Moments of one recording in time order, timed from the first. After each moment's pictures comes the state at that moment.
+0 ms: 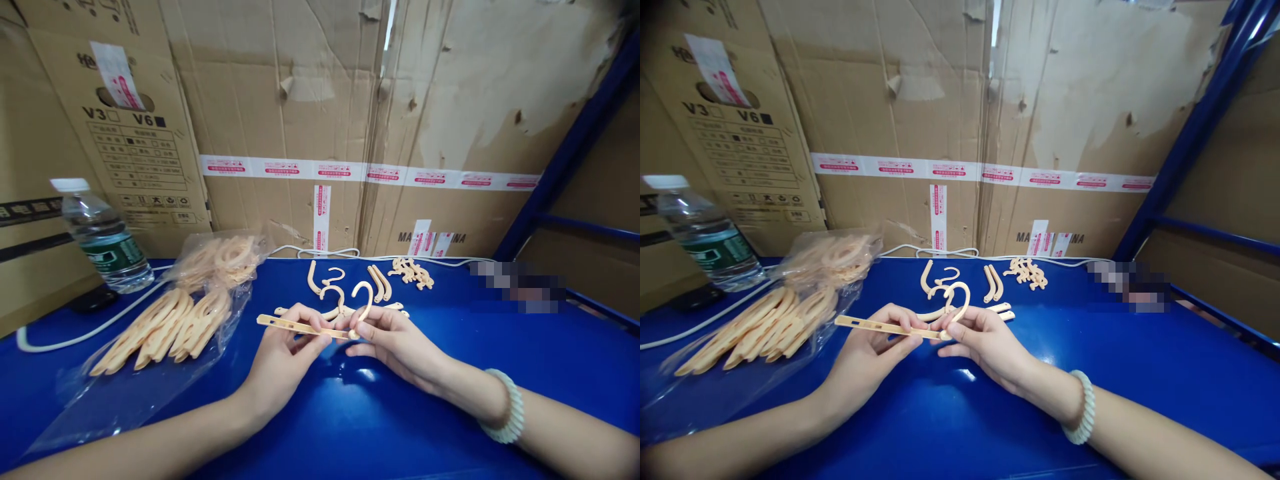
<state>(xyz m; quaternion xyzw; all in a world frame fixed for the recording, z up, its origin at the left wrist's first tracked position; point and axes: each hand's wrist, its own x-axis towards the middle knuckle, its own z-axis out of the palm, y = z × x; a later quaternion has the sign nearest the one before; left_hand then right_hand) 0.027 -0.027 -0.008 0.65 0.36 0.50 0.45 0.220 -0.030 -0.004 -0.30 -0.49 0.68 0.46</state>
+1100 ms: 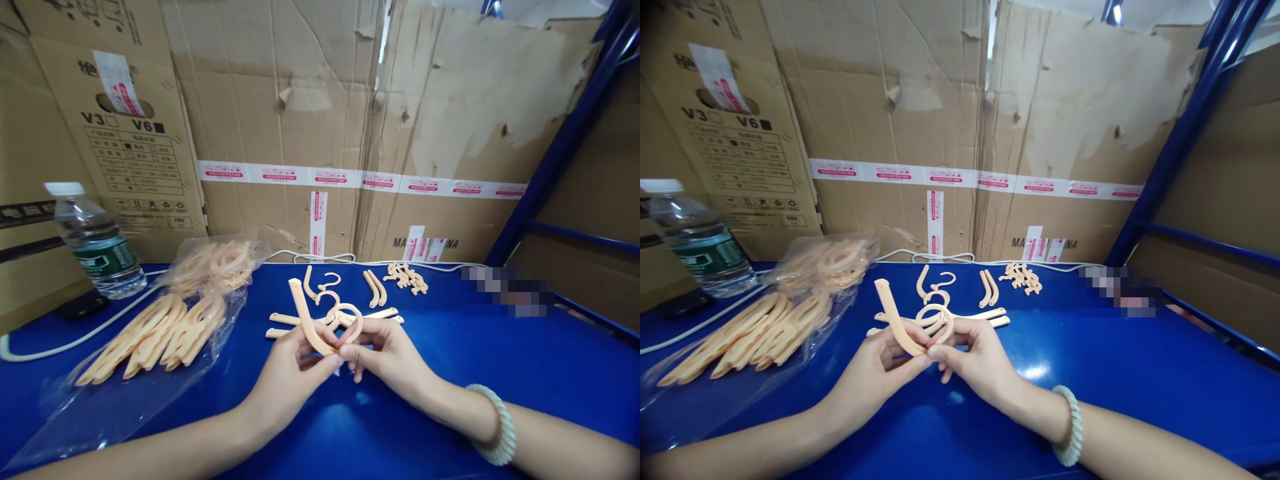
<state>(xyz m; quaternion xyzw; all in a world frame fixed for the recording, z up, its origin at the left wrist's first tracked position) 0.039 -0.033 -0.010 0.60 0.35 0.47 0.55 0.208 -0.035 -0.009 -0.36 -0.60 0.54 0.46</state>
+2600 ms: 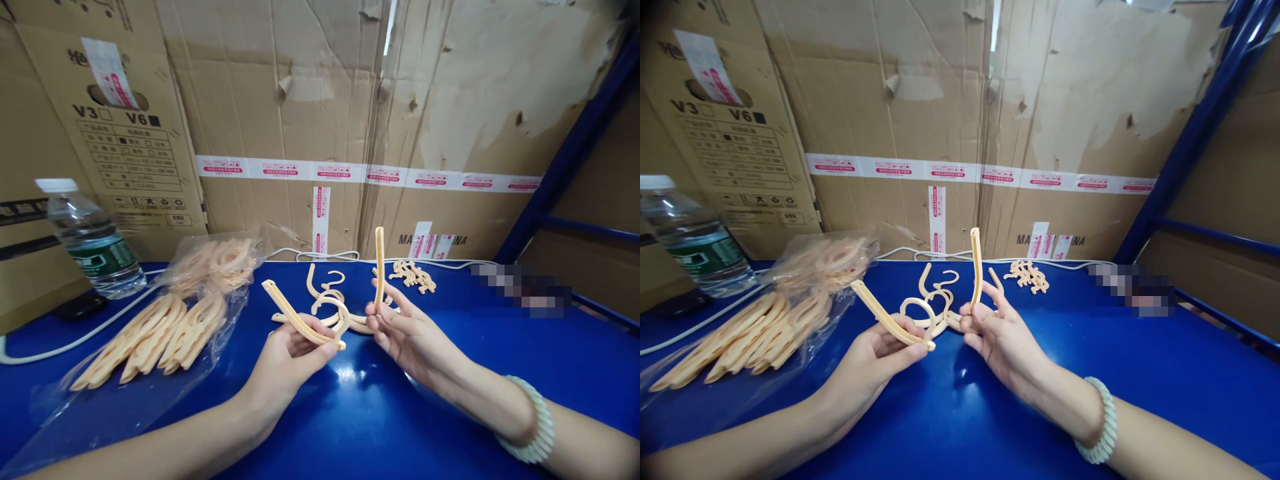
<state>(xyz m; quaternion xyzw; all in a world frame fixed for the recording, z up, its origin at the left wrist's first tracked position) 0.032 -0.024 -0.013 0.51 0.36 0.48 0.62 0.232 -0.024 0.002 -0.33 -0.35 0.67 0.57</state>
